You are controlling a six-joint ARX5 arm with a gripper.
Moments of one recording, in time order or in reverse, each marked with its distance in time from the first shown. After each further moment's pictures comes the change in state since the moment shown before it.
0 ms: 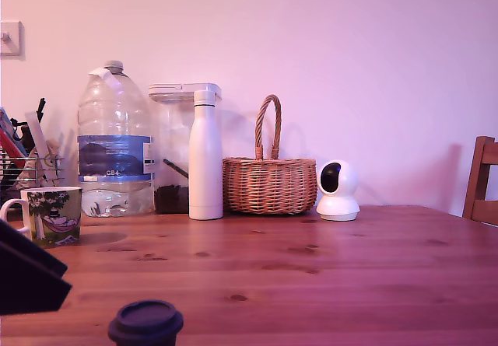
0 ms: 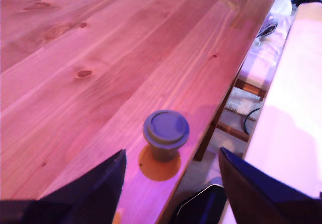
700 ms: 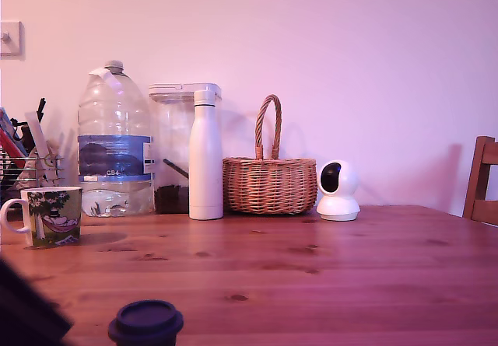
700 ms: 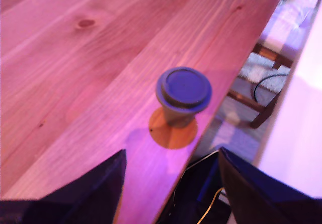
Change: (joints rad) arm 0.000 0.329 0.059 0.144 -0.022 0.006
